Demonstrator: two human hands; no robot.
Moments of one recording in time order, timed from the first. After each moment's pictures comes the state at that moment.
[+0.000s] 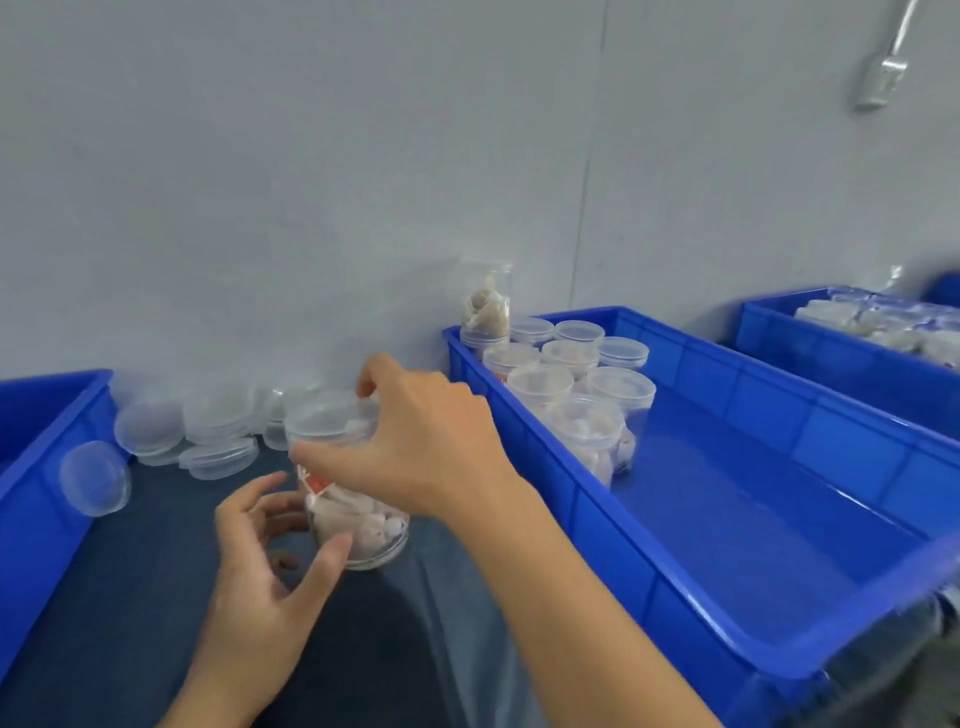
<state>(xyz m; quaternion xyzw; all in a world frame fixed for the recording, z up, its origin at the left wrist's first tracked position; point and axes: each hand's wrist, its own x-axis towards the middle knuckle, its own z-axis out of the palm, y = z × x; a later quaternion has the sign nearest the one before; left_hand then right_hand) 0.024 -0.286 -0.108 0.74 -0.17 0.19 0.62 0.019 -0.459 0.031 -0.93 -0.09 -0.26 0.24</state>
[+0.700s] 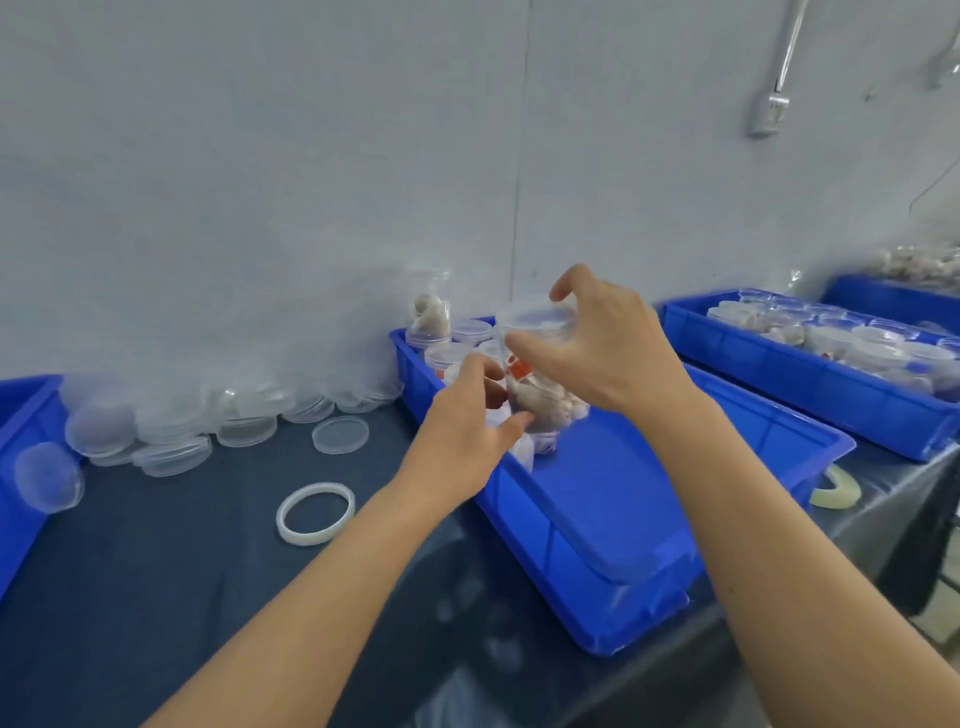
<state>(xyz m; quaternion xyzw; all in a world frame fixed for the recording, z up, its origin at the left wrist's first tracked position) 0.011 -0.481 0.001 0.79 -0.35 0.09 0.49 -0.057 -0.637 0.096 -0.91 0.07 -0.36 0.18</state>
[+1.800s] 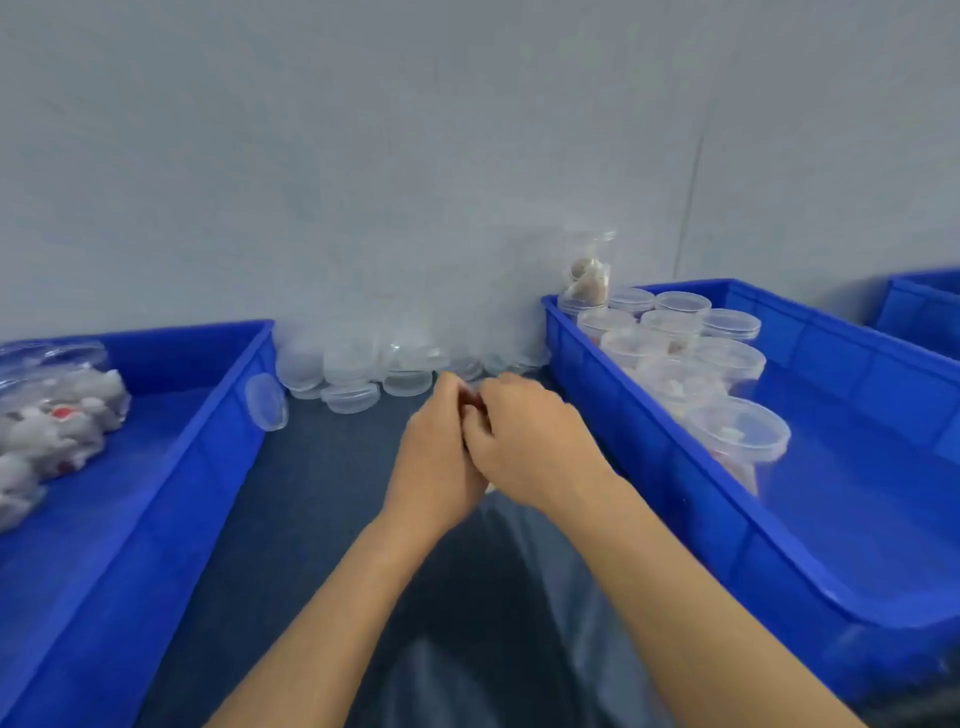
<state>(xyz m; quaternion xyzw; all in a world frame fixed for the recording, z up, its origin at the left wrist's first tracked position) 0.016 -0.331 -0.046 0.86 -0.15 0.18 0.44 0.002 -0.452 -0.011 -0.95 -0.10 -0.22 0.21</state>
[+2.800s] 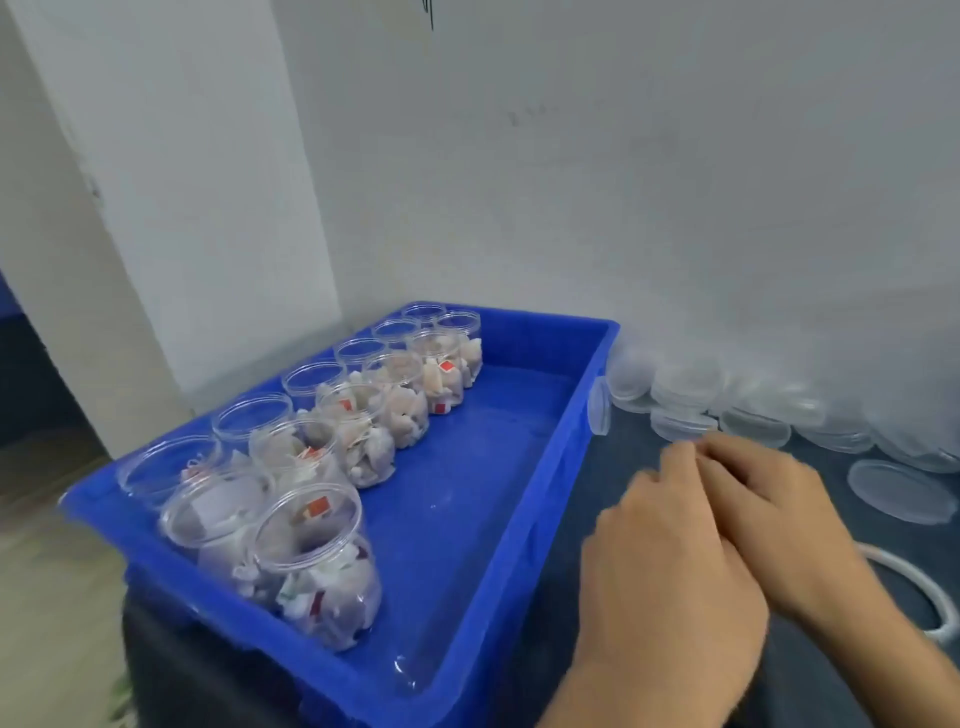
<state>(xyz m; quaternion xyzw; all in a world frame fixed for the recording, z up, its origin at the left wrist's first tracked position) -0.061 -0.213 -0.010 0.92 0.07 0.19 0.33 0.024 -0.308 -0.019 -0.85 -0.25 -0.09 0.45</state>
